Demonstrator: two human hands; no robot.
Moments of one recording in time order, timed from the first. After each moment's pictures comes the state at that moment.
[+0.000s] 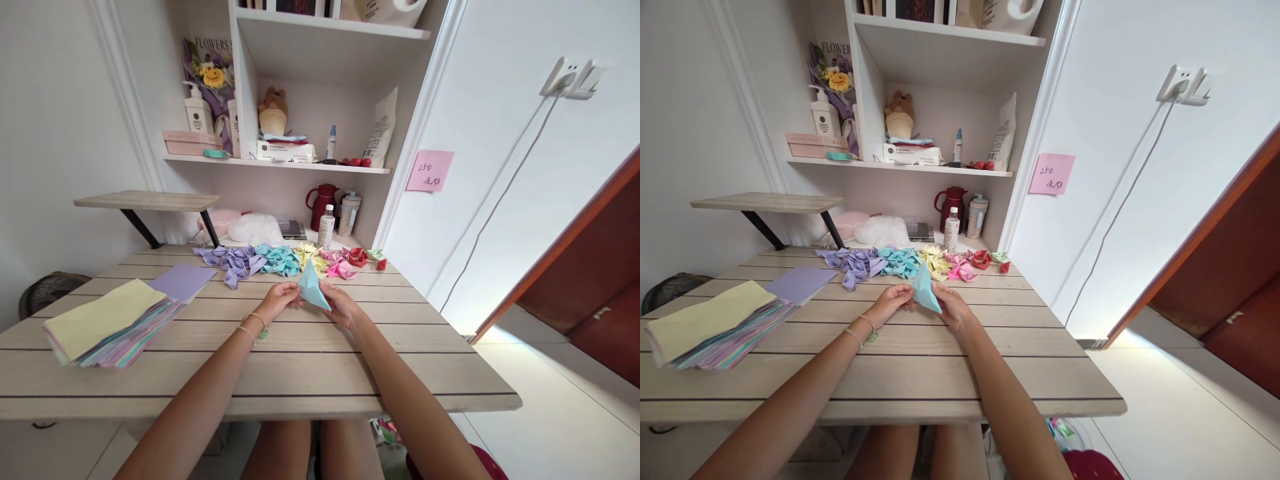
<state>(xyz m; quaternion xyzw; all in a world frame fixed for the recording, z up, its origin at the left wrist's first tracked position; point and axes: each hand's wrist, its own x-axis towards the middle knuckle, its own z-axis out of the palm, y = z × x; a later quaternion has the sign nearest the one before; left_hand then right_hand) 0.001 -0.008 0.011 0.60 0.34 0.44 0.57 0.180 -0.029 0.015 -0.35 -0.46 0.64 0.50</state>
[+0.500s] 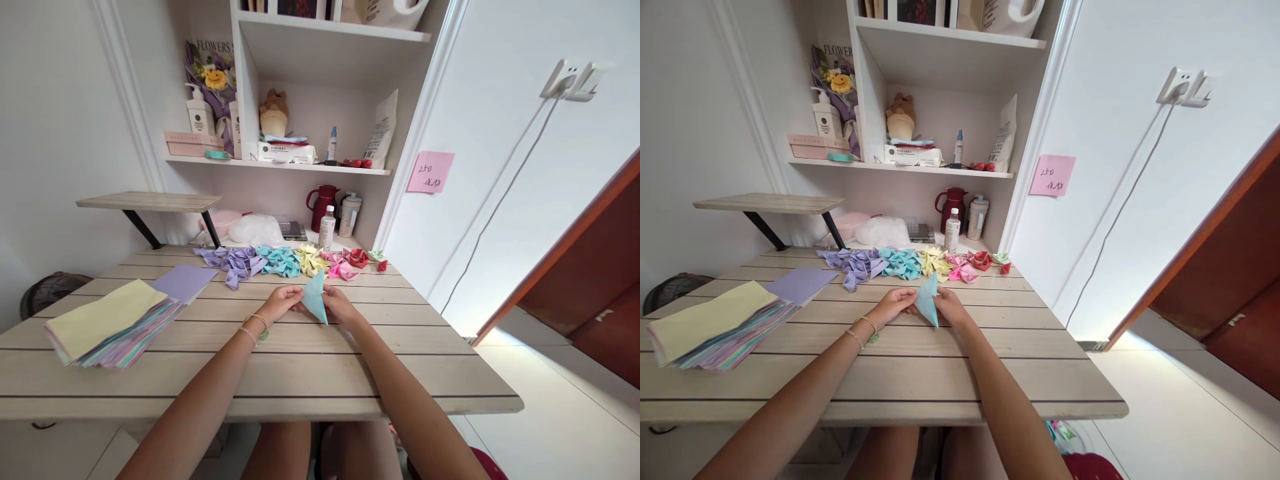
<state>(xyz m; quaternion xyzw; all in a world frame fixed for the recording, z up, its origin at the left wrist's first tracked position) 0.002 -0.008 0.009 0.62 0.35 0.41 0.57 0.177 -0.027 0.010 -0.40 -0.52 0.59 0.46</state>
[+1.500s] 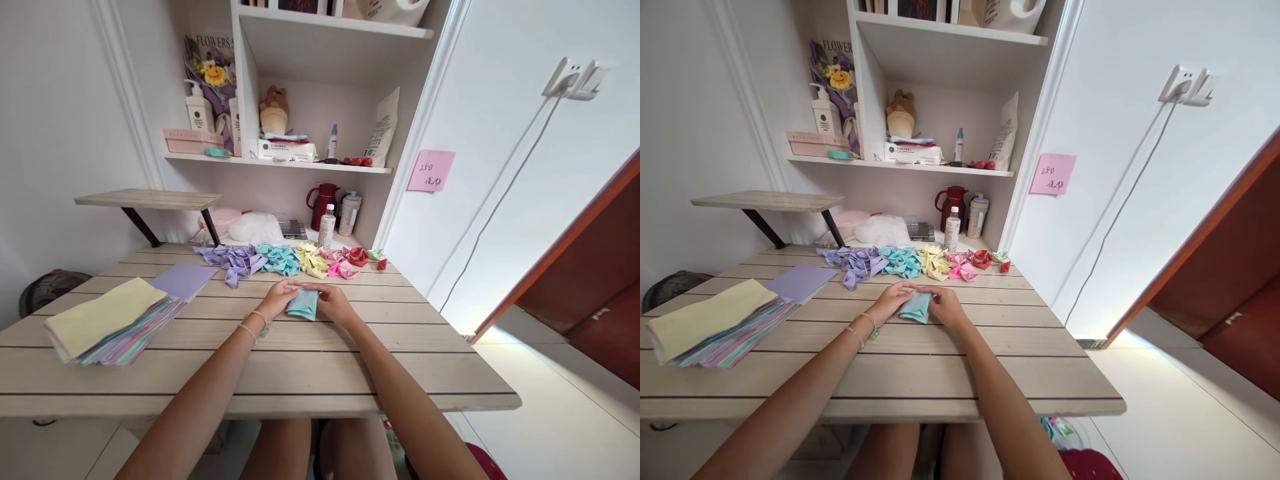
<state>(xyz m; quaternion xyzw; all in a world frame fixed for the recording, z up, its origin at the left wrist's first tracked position) -0.001 -0.003 0.005 0.57 0.38 0.45 0.57 0.179 -0.020 0.005 -0.42 -0.75 0.28 0.44</state>
